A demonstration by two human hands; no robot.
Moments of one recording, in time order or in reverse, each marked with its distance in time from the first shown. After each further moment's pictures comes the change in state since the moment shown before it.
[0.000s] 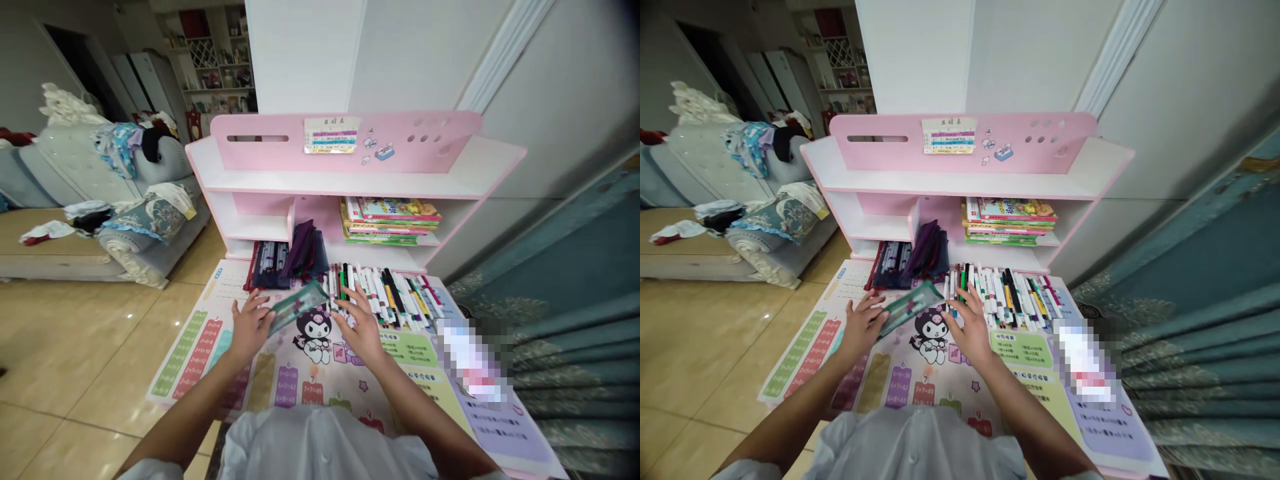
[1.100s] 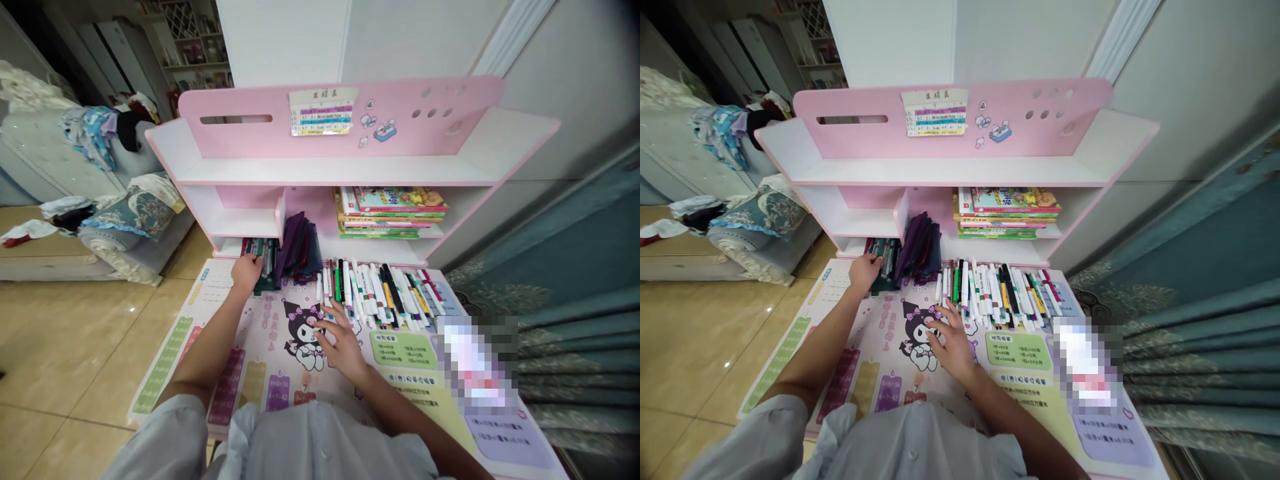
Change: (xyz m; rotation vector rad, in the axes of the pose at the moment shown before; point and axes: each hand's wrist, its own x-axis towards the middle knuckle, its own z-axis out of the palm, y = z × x) left_hand 0.168 -0.022 0.036 0.210 0.029 -0.400; right_hand -0.033 0.020 0.037 0.078 -0.141 0.057
